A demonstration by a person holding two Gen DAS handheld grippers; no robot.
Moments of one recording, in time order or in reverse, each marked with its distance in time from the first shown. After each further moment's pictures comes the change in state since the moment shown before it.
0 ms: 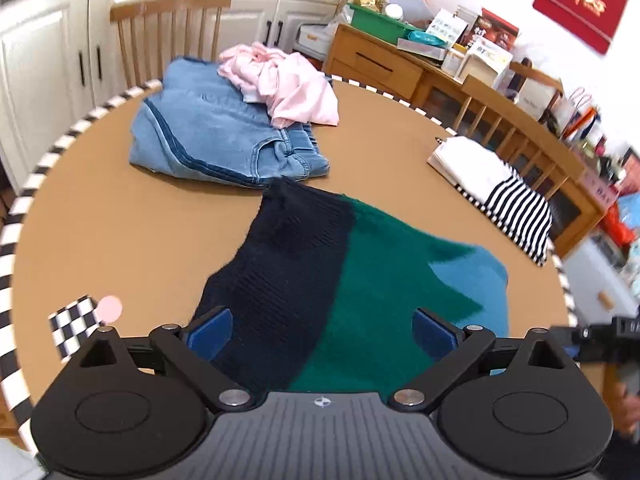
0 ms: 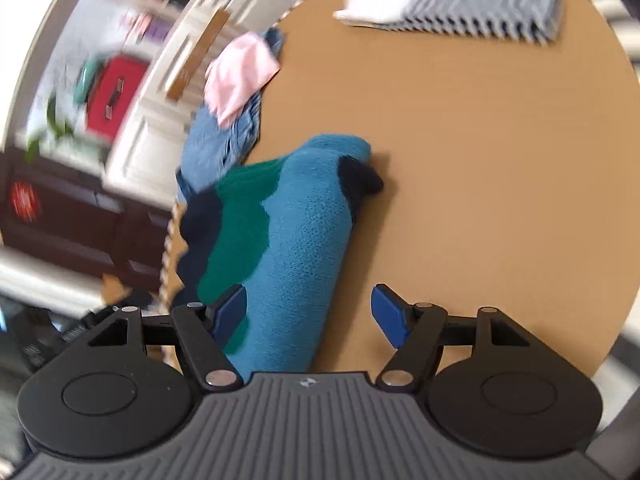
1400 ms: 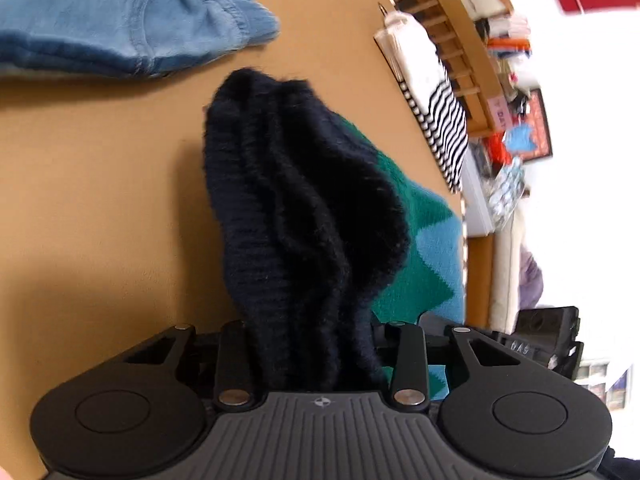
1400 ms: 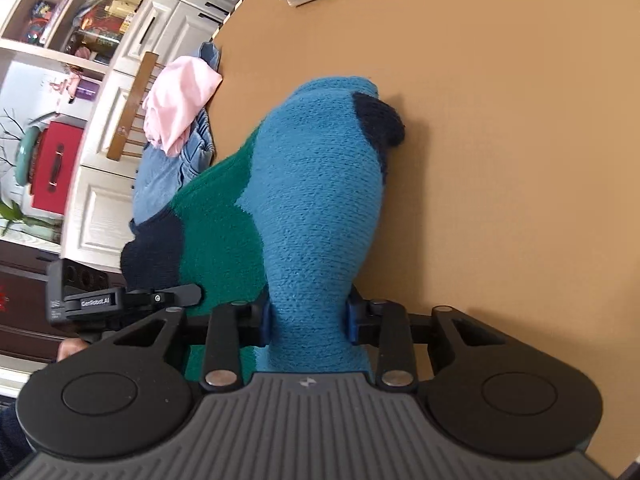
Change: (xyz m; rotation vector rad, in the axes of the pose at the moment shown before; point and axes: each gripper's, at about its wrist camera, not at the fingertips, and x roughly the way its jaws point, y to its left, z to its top) left arm 0.188 0.061 0.072 0.000 0.593 -0.560; right arm 0.093 0.045 -0.021 0.149 -0.124 -0.175
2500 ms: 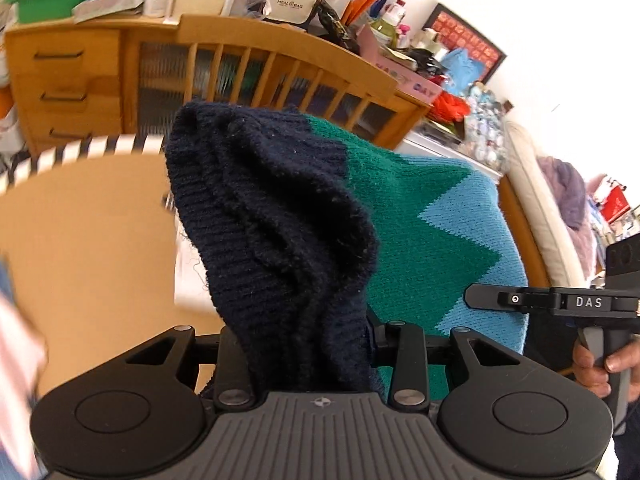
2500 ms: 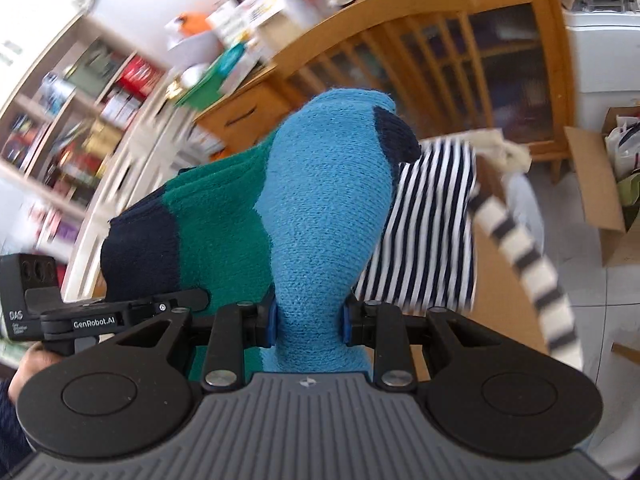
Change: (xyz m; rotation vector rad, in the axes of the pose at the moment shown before) left arm 0.064 -0.317 0.240 0.592 -0.013 0.202; right arm -0.151 0.018 0.211 0.088 -0.373 -0.124
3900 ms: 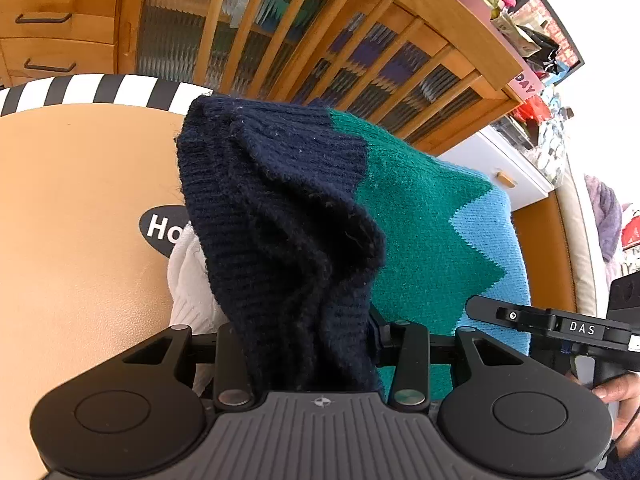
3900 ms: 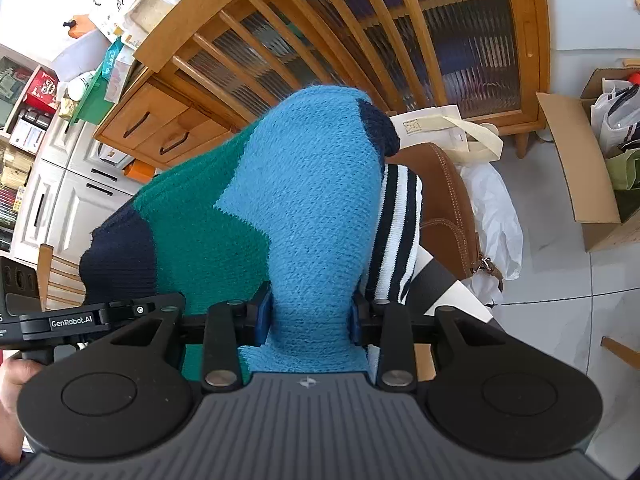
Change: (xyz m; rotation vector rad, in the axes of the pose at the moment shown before) left arm 0.167 0.097 0.046 -0.147 0.136 -0.027; right arm 0.139 -0.094 0.051 0.104 0.059 -0.147
